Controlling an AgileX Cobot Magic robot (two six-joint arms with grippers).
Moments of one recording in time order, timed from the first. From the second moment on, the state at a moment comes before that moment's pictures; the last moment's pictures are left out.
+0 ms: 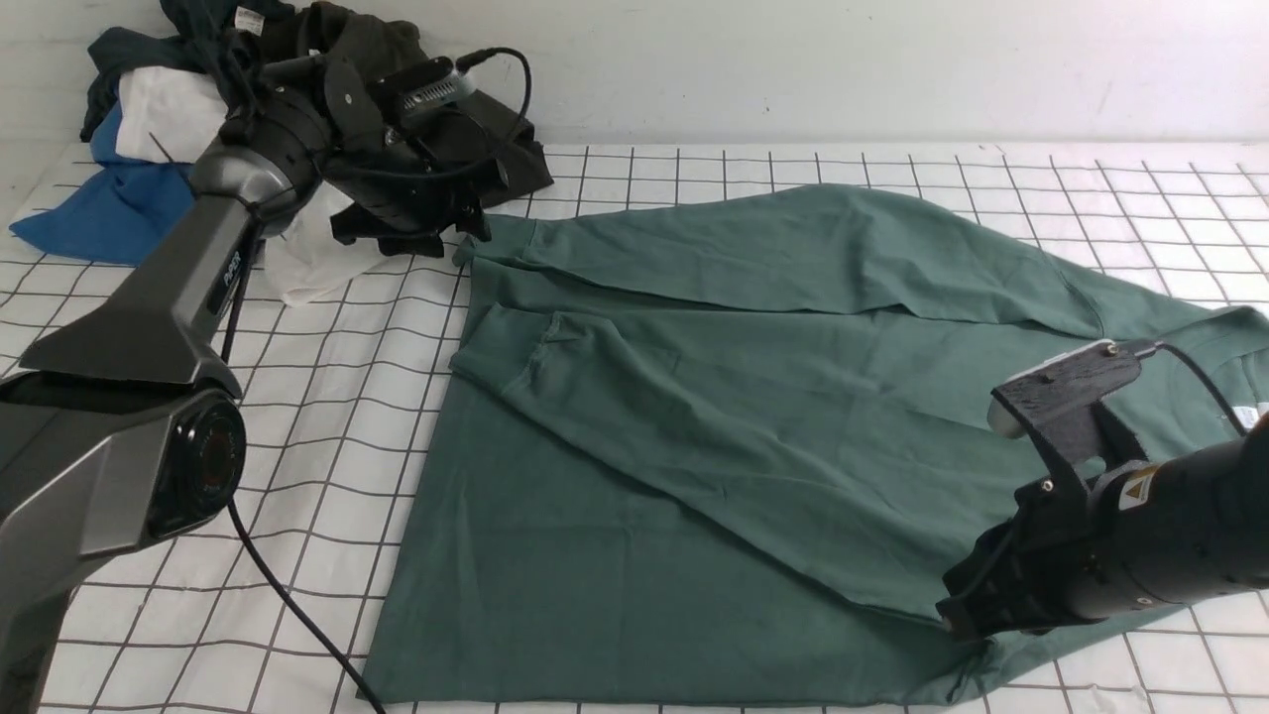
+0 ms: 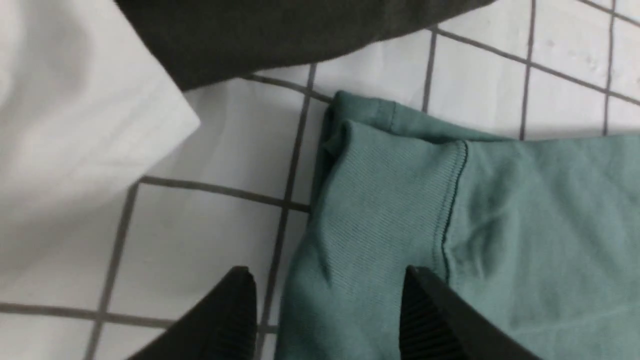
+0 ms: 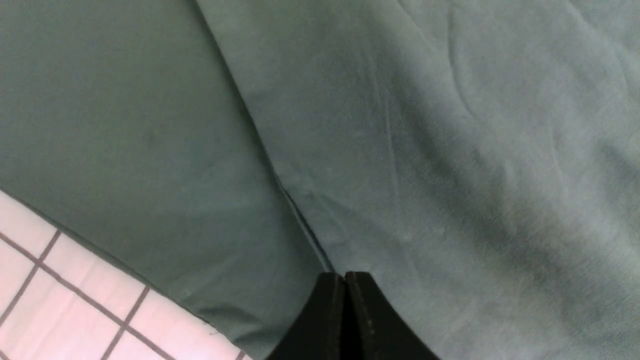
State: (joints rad) right arm 0.34 1.43 -0.71 0.38 0.56 -0.45; left arm -0.08 2.72 -2.67 -0.36 0.99 -0.23
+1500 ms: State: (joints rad) right arm 0.34 1.26 -0.71 0.16 0.63 -0.40; left arm -0.21 2.45 -2.93 -0.65 1.26 -0.04
